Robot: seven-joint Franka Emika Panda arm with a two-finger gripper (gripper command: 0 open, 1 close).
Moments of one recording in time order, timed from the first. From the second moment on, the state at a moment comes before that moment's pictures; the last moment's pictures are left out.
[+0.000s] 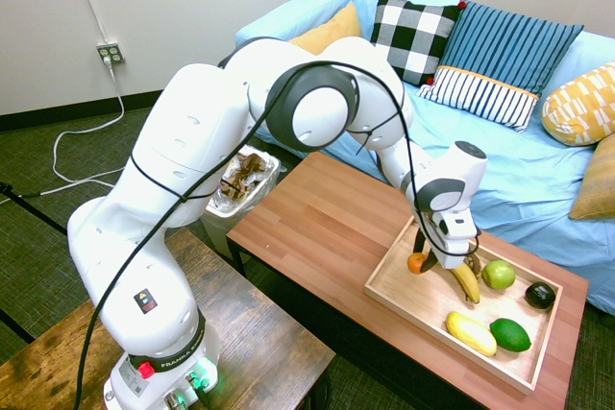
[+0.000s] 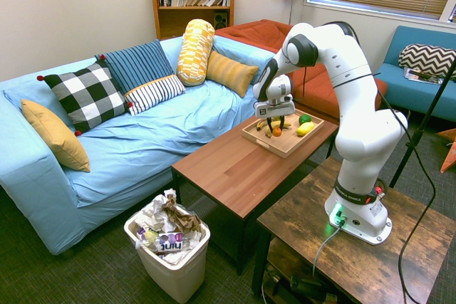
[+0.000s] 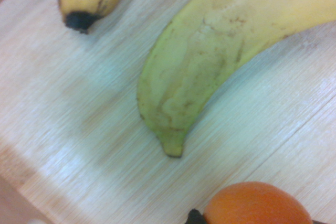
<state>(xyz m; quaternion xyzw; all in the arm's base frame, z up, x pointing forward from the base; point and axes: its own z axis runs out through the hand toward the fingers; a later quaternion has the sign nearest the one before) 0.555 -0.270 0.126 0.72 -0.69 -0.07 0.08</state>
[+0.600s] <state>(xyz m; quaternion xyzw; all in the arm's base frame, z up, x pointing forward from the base) 0.569 -0.272 0.104 0.71 -0.69 -0.09 0.08</state>
